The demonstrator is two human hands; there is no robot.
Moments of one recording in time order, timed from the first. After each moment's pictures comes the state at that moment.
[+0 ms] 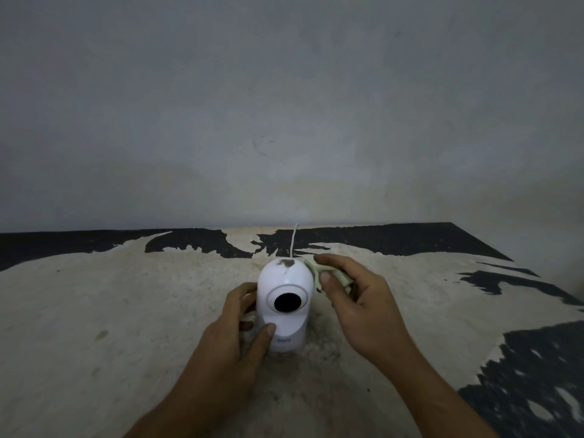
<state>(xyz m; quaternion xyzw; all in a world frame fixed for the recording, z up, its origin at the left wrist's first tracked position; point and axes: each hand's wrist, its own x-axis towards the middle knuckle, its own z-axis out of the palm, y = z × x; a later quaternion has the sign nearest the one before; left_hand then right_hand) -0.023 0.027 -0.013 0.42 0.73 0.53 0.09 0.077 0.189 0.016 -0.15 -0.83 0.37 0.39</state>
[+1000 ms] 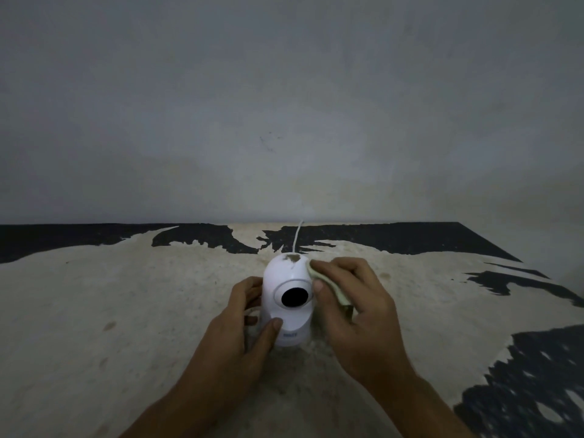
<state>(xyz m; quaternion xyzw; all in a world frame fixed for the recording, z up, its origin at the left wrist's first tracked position) -0.025 0.028 -0.014 0.41 0.73 0.54 0.08 0.078 0.164 0.006 -0.08 -0.85 0.23 0.47</state>
